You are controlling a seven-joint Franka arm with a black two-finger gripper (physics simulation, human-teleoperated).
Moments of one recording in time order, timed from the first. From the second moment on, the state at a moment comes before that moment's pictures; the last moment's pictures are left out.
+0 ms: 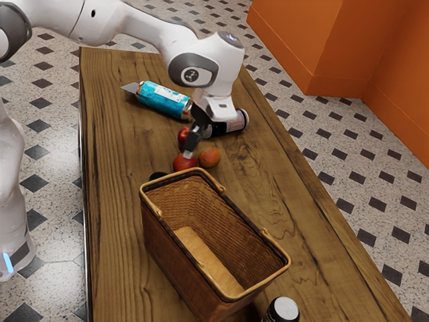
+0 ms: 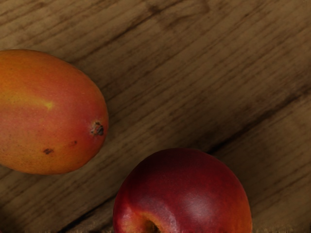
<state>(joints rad) -0.07 -0.19 0.13 -2.14 0.09 1.88 0.59</state>
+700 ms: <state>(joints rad) -0.07 -0.17 0.13 -2.16 0.05 1.80 0.62</state>
